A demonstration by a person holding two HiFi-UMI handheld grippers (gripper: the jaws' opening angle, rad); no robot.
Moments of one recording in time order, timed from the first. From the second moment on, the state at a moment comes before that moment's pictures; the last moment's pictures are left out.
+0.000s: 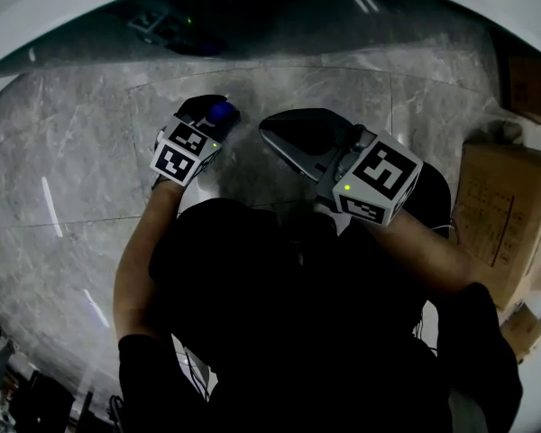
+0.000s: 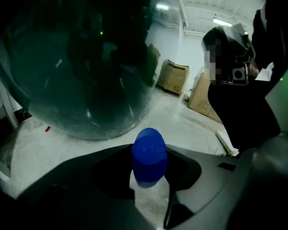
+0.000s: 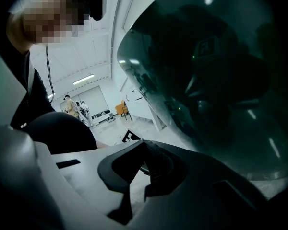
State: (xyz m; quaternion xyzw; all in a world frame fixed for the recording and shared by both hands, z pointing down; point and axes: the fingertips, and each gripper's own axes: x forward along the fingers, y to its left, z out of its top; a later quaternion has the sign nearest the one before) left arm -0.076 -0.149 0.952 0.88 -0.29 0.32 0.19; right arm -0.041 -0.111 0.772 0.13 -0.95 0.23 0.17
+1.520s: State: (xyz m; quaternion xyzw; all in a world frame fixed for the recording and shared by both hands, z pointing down) left arm -0.055 -0.160 0.997 0.87 -0.26 0.38 0.14; right arm -0.020 -0.092 0.884 0.12 -0.92 0.16 0.33
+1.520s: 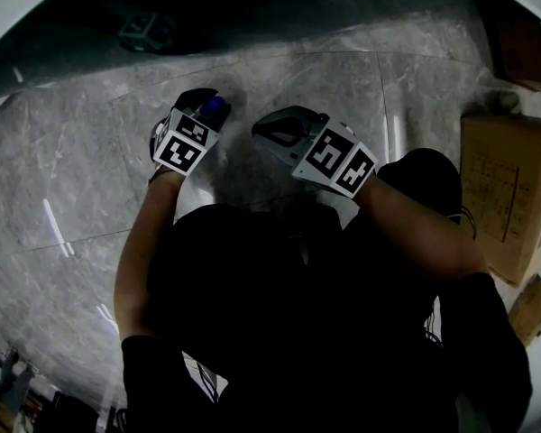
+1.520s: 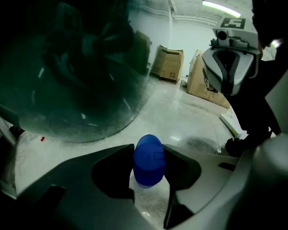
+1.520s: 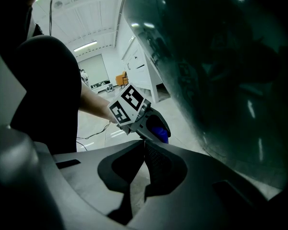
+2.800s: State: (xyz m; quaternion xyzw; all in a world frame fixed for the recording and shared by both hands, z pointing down) left arm -0.086 -0.142 0.883 0.90 -0.28 0.28 0.17; right arm -0.017 -0.120 0.849 0.17 -0.93 0.23 0.25
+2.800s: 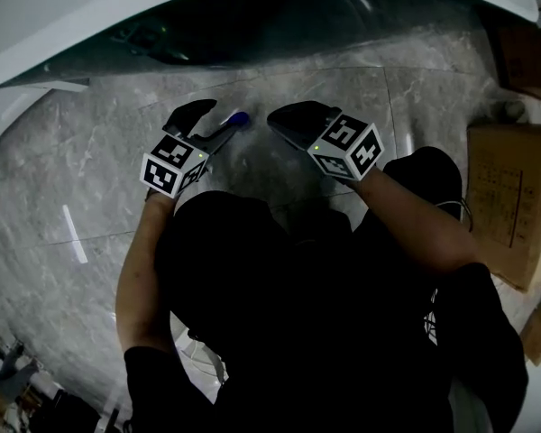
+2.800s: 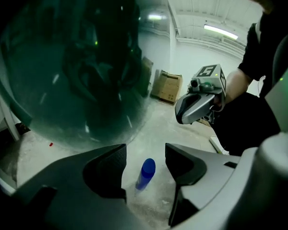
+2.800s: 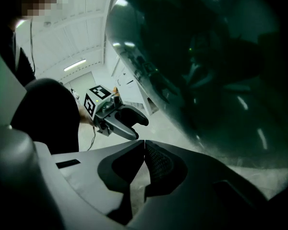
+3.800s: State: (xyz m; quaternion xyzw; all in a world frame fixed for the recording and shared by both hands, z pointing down) left arm -0.132 -0.027 0.401 0.83 -0.47 0.13 0.28; right arm -0.041 -0.042 0.374 0.14 -0.92 0.28 0.23
